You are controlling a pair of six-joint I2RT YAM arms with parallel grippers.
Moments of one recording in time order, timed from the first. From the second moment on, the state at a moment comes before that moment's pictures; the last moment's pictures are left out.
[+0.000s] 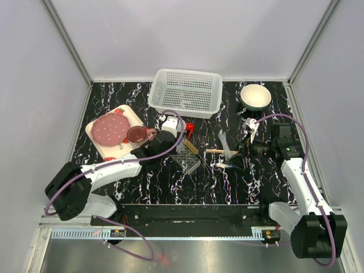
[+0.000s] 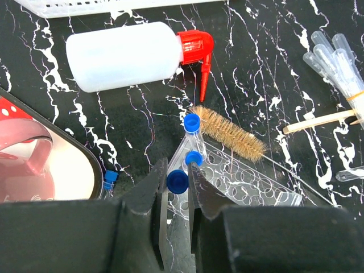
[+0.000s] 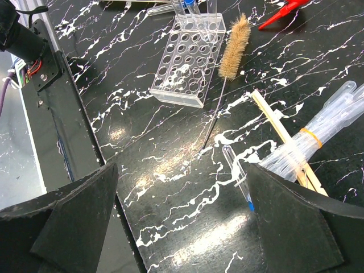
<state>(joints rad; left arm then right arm) -0.84 1.33 0.71 0.08 -0.40 -0.34 0.01 0.98 0.71 -0.58 -1.03 -0.42</state>
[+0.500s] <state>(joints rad) -0.83 1.38 0.71 0.10 -0.39 -0.34 0.01 0.99 0.71 -0.59 -1.03 -0.43</state>
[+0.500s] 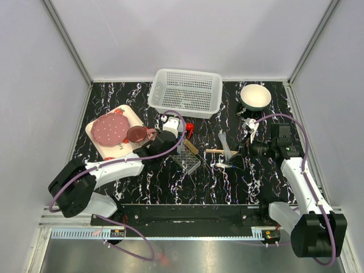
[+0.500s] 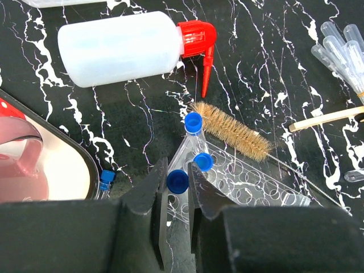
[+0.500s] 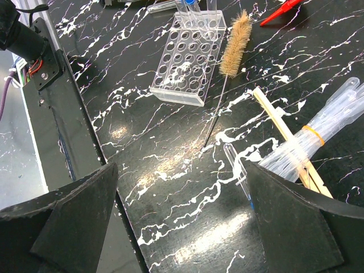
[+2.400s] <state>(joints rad) -0.80 0.20 0.37 -0.49 -0.50 -0.73 0.04 1.17 0.87 -0.90 -0.88 -0.84</state>
